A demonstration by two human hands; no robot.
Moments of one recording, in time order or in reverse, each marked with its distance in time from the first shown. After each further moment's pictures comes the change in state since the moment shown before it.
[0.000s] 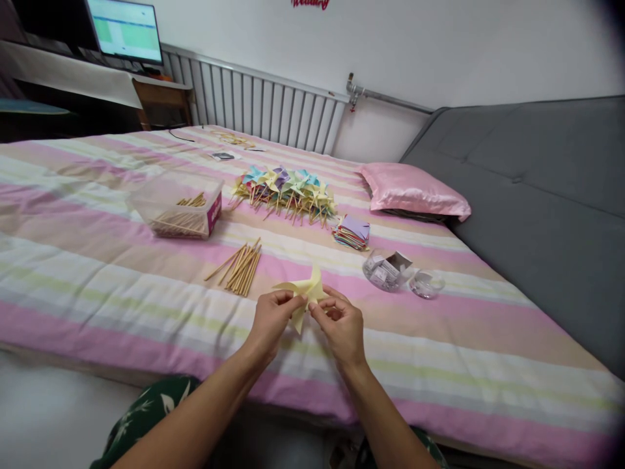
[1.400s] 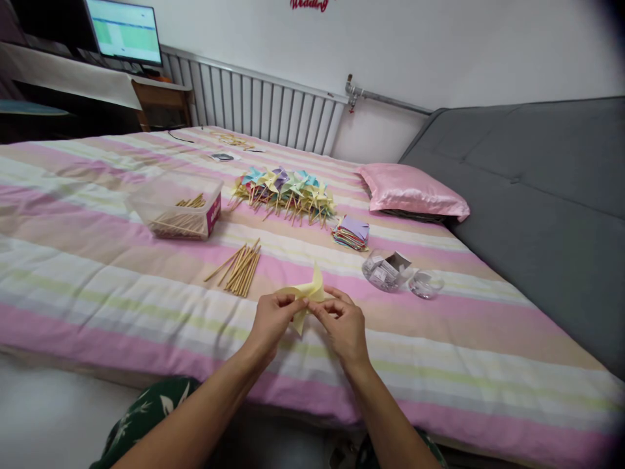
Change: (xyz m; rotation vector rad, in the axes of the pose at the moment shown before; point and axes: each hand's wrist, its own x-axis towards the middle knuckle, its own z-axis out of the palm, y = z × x) left_hand 0.000 0.001 0.000 0.035 -0.058 -0.017; right_hand 0.006 -0.002 -0.008 -0.080 -0.048 -0.020
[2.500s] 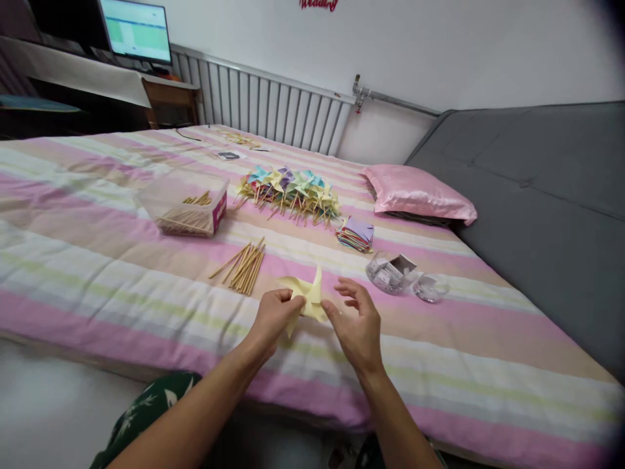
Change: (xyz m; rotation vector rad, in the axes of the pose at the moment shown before) left_hand 0.005 -0.005 -0.005 0.176 0.064 -0.070; right_hand -0.002 -0.011 -0.011 -0.050 0.120 -0.215
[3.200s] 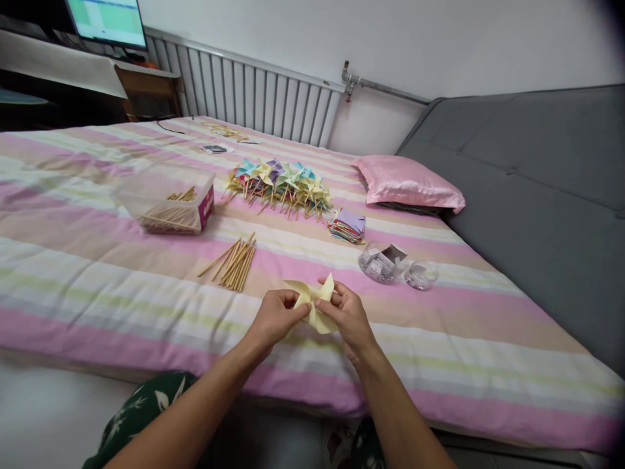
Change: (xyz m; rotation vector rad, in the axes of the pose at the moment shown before) left_hand -0.007 0.006 0.007 0.068 -0.240 0.038; right_hand 0.005 0.002 0.000 0.605 -0.251 0.608
